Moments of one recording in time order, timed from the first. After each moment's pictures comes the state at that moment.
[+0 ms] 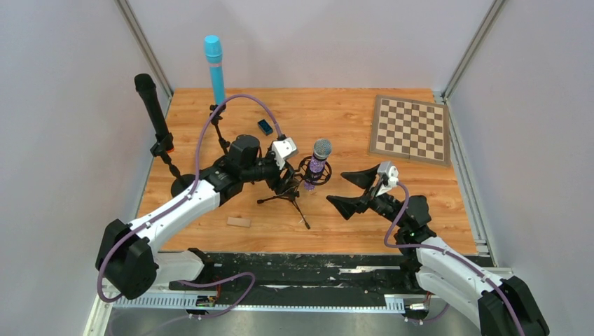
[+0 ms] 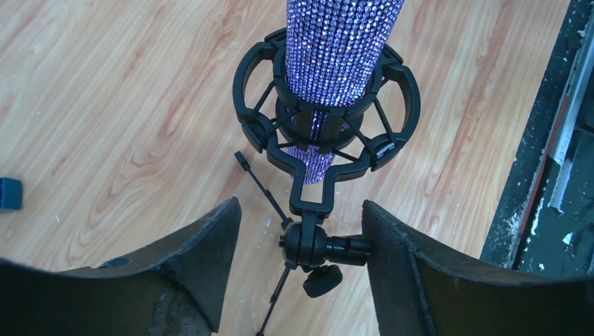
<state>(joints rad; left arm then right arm) -0.62 1.23 0.88 -0.15 0.45 0.22 0.51 0.80 0.16 0.89 -0.50 0.32</state>
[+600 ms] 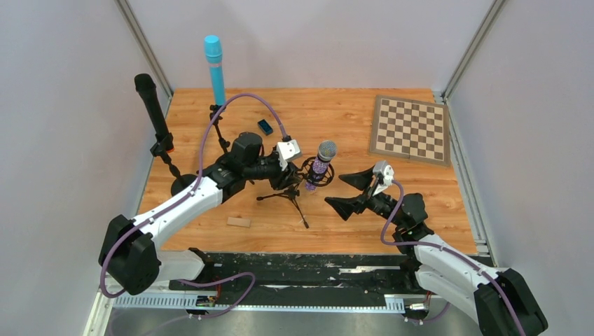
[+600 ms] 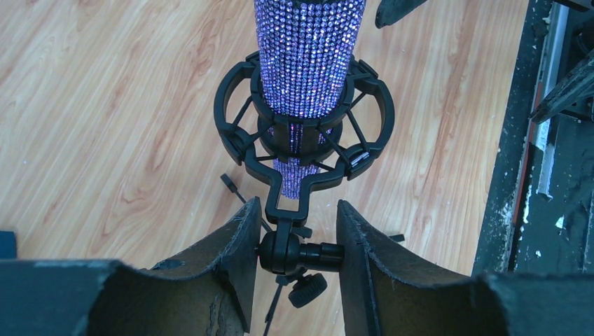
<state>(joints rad) -0.62 1.26 0.91 -0.14 0.55 0.29 0.51 0.86 0.16 0.89 -0.52 0.32</state>
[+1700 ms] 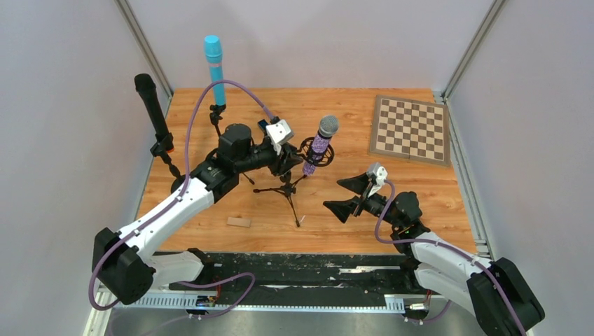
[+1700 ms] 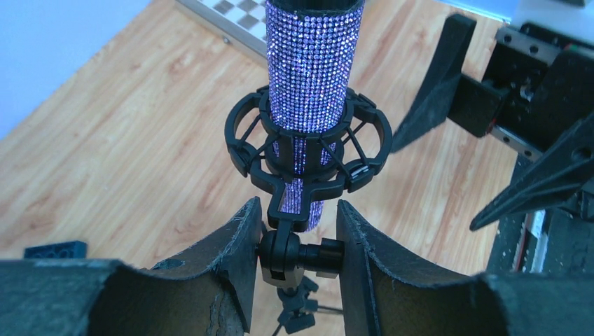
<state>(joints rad) -0.62 1.19 0.97 -0.07 0.46 0.15 0.51 0.94 0.14 0.89 -0.53 0.29</state>
